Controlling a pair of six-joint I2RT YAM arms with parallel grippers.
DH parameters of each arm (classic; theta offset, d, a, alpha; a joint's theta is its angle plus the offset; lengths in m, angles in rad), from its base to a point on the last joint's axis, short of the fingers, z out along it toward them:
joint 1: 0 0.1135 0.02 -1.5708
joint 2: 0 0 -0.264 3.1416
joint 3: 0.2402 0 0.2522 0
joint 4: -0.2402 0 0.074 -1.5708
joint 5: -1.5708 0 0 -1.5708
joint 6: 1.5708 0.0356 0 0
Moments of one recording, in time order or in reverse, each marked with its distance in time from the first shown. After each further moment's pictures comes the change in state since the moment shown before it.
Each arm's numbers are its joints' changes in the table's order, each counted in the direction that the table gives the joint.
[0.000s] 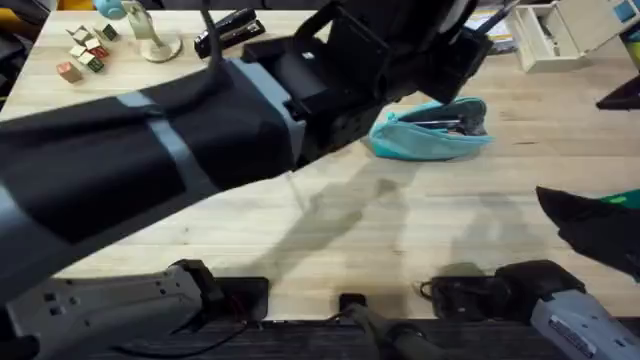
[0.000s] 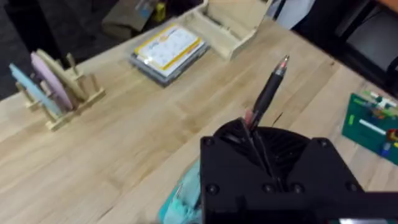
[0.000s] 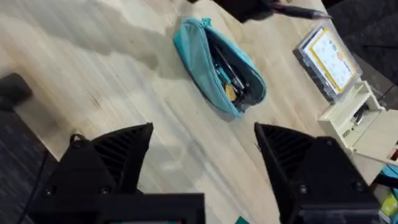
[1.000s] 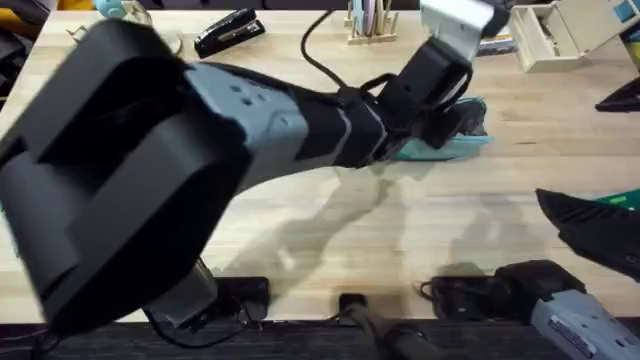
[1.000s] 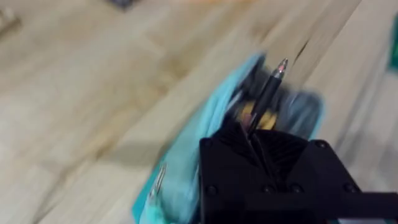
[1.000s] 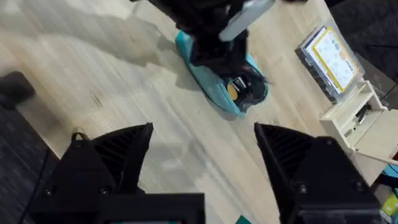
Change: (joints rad) left arm -0.026 0.397 0.001 0.148 -0.105 0.020; right arm 0.002 0.000 0.000 -0.007 0.000 0.000
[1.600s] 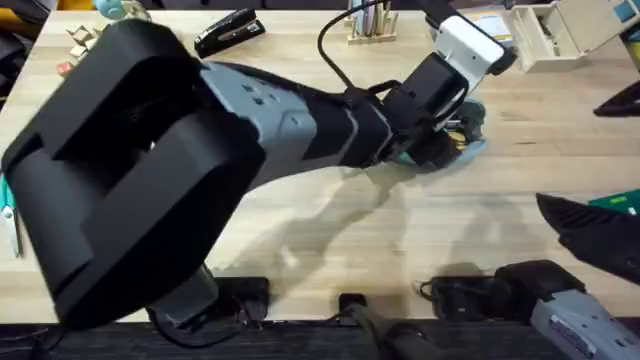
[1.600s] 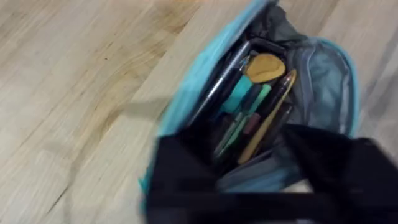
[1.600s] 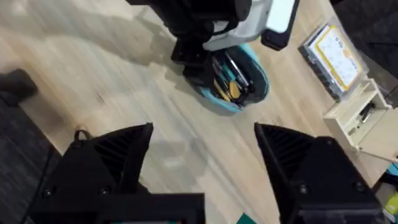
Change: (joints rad) left arm -0.008 0.021 0.019 -0.192 0.000 0.166; right arm 0.000 0.000 0.000 -0.017 0.000 0.000
